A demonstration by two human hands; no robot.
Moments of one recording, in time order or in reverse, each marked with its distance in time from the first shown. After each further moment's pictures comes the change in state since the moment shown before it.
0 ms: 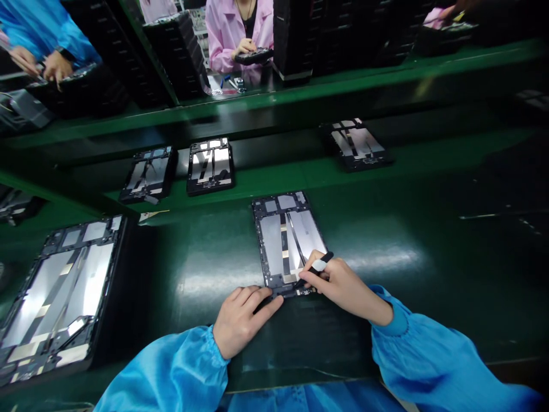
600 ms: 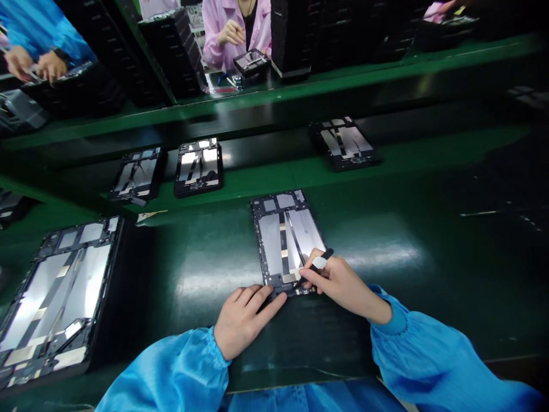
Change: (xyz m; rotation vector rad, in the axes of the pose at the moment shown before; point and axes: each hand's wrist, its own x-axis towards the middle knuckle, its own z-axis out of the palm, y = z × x) left_hand 0.001 0.002 0.001 0.102 -0.067 0.013; right_hand 0.002 0.006 0.003 0.080 0.019 0.044
